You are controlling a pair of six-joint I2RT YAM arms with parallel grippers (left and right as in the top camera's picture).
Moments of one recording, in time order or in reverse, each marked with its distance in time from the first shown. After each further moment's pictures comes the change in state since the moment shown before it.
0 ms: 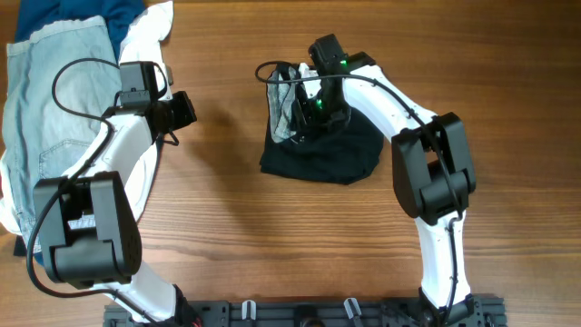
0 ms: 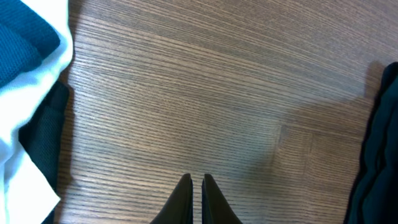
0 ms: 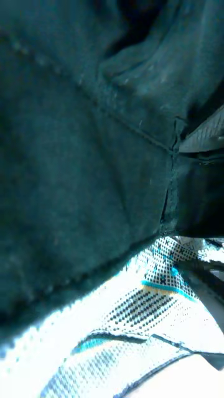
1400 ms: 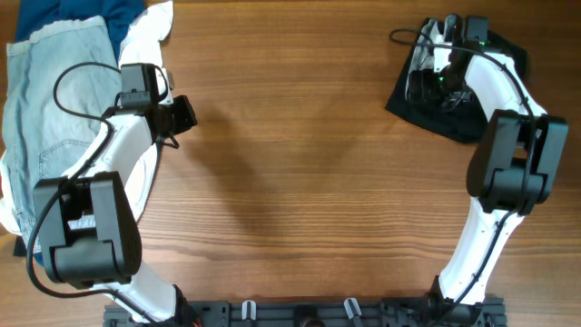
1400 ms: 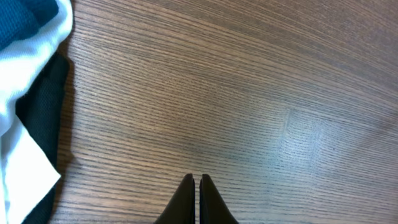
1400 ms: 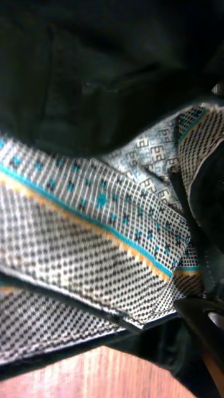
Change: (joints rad) left arm 0.000 0.000 0.000 -0.055 0.000 -0.008; right arm -0.532 -0.035 -0.042 0.096 0.253 -0.327
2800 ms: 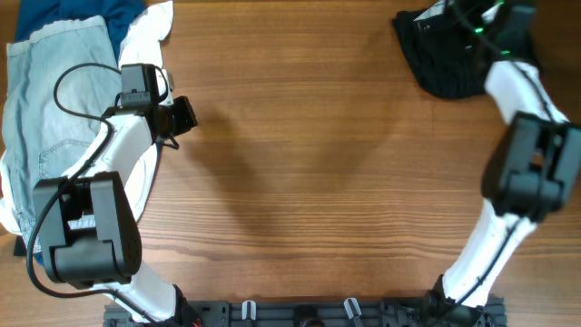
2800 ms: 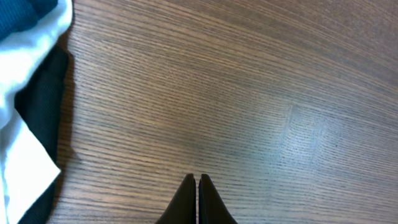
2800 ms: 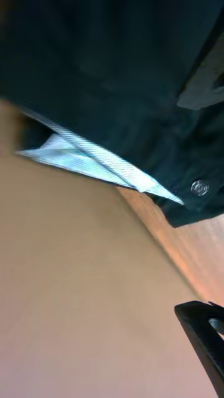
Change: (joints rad) left arm 0.000 0.000 0.000 -0.009 0.000 0.000; right arm -0.122 -0.092 -0.056 0.776 -0.194 0.750
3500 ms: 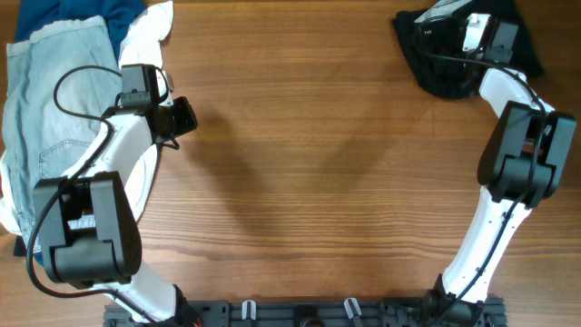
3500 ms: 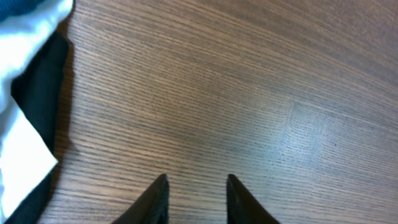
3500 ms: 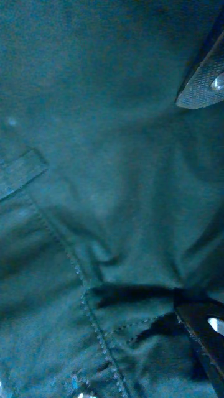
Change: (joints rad) left arm 0.000 0.000 0.000 -0.018 0.005 -0.030; right arm -0.003 0.203 0.014 -0.121 0.194 -0.739
